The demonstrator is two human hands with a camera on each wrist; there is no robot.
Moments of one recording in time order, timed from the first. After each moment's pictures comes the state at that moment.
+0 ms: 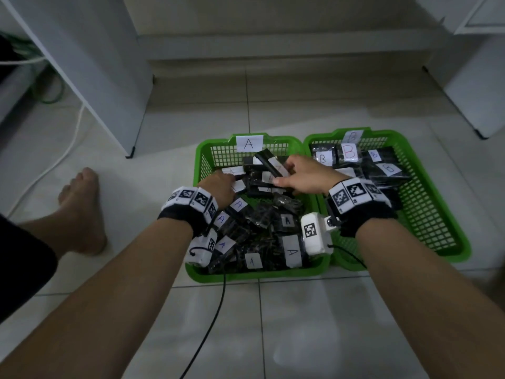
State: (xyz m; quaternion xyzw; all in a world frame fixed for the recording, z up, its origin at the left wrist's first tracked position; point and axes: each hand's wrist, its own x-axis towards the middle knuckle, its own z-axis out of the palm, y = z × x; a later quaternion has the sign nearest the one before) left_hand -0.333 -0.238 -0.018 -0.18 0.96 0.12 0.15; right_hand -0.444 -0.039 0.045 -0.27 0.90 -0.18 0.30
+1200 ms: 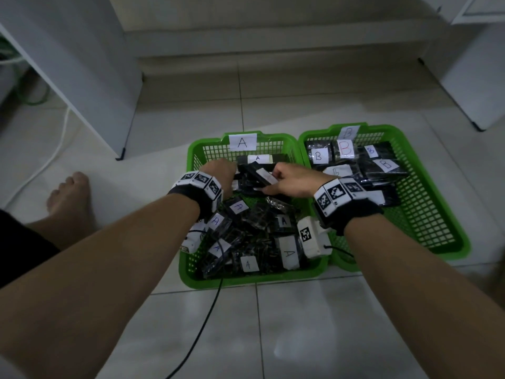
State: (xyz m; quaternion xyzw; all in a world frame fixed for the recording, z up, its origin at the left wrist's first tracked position) left_hand -0.366 -0.233 0.002 -0.12 0.98 0.03 0.18; right_hand -0.443 -0.049 0.030 -0.29 0.88 -0.16 0.34
